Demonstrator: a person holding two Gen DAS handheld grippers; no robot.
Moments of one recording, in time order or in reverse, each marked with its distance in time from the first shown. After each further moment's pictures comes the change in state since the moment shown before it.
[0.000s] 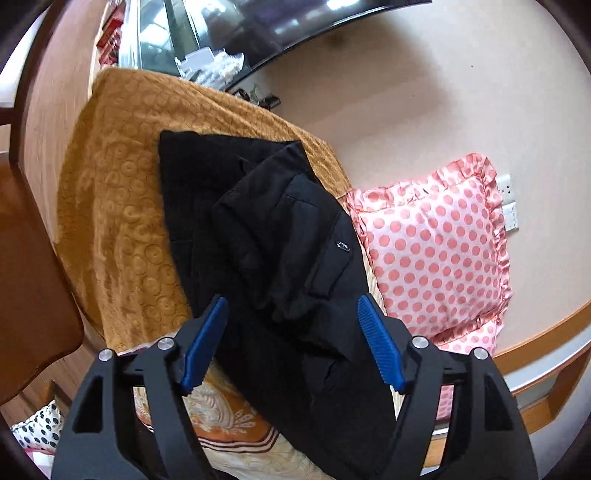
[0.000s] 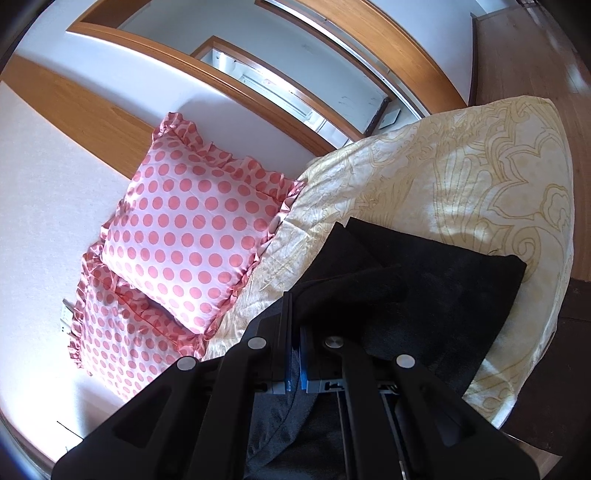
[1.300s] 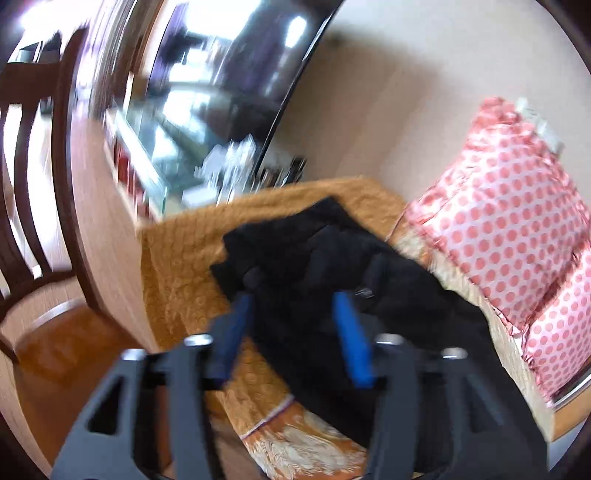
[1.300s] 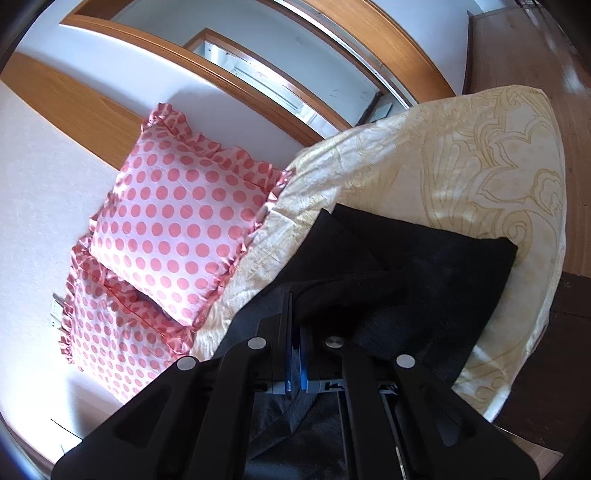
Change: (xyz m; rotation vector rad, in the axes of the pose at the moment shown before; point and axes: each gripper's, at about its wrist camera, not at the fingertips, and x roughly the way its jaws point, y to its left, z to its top) left arm -0.033 -0.046 -0.014 0.466 -0.262 0.382; right arm 0.003 -0.008 -0.006 0.000 0.037 -0.045
